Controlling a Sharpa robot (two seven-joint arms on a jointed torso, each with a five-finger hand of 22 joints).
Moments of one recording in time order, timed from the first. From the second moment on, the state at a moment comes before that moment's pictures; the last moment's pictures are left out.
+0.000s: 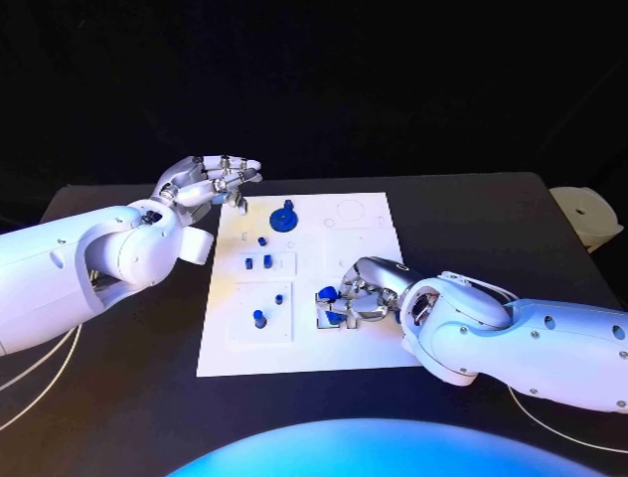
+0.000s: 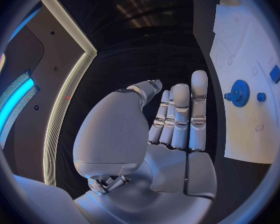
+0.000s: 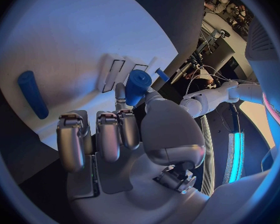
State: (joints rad) left arm 1.18 -0.86 -0.02 1.47 -0.09 -0.20 0.34; left_hand 1.39 -0.19 0.52 0.10 0.27 0.83 0.19 0.30 0.33 0.89 0.13 0.52 0.16 1.15 0.04 1.20 0.47 0.17 1.11 0.13 0.91 0.61; right arm 1.03 -0.84 -0.13 1.83 -1.41 -0.42 -0.49; right_hand 1.07 0.00 0.00 0.29 0.26 1.06 0.04 0.46 0.58 1.47 -0.03 1.45 1.31 1.46 -0.09 1.54 1.31 0.01 1.47 0.02 1.55 1.31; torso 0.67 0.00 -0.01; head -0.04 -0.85
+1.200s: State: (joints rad) left arm 1.18 -0.87 -0.02 1.47 -0.09 -0.20 0.34; left_hand 1.39 -0.19 0.52 0.10 0.27 0.82 0.20 0.30 0.33 0.88 0.13 0.53 0.16 1.15 0.04 1.20 0.47 0.17 1.11 0.13 0.91 0.61; right arm 1.02 -0.87 -0.13 1.87 -1.49 -0.44 -0.51; right_hand 1.03 0.03 -0.17 0.29 0.19 1.06 0.04 0.49 0.59 1.47 -0.03 1.42 1.31 1.46 -0.09 1.54 1.31 0.01 1.47 0.02 1.54 1.31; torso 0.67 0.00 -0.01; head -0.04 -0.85
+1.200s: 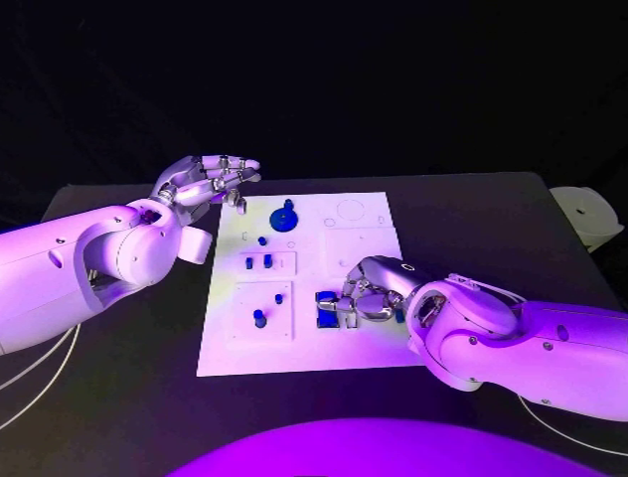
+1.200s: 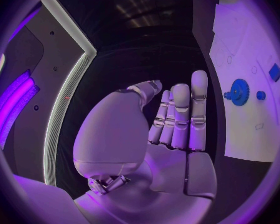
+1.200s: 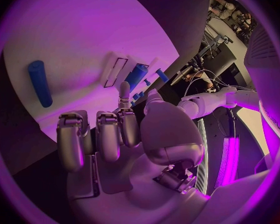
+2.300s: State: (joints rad) left arm 1.18 -0.87 -0.02 1.47 -0.09 -0.20 0.34; left_hand 1.39 -0.19 0.52 0.10 0.27 0.82 0.20 0.31 0.33 0.88 0.13 0.53 0.17 1.15 0.05 1.20 0.47 0.17 1.11 0.13 0.90 0.61; right arm 1.06 -1.13 -0.13 1.92 -1.50 -0.46 -0.45; right_hand 1.35 0.03 -0.21 0.29 0.18 1.00 0.06 0.44 0.56 1.46 -0.02 1.32 1.49 1.47 -0.09 1.54 1.31 0.01 1.47 0.02 1.51 1.31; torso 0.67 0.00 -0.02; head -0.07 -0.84
